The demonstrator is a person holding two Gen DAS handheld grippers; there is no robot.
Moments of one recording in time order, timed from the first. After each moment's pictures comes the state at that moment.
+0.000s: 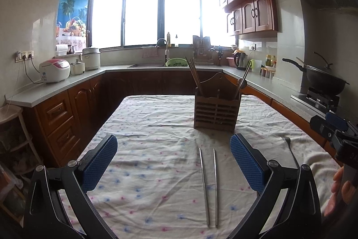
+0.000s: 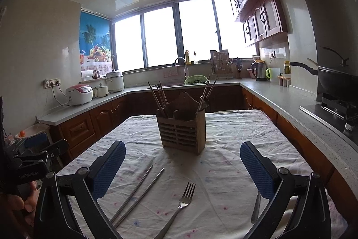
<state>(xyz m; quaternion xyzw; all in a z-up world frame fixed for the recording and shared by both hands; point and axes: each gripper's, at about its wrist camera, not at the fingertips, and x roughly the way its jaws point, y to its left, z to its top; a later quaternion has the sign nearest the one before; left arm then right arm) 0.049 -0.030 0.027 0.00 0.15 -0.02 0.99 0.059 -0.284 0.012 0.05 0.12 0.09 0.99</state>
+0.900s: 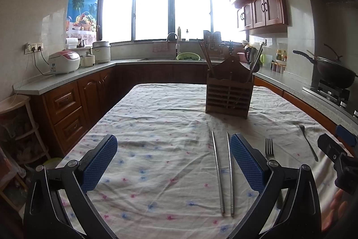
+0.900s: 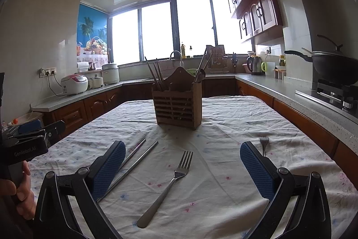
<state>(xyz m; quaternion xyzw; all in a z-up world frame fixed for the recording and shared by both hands) 0.047 -0.028 -0.021 0.00 0.16 0.02 0.99 0.043 -0.272 -0.052 0.04 0.11 0.08 0.99</state>
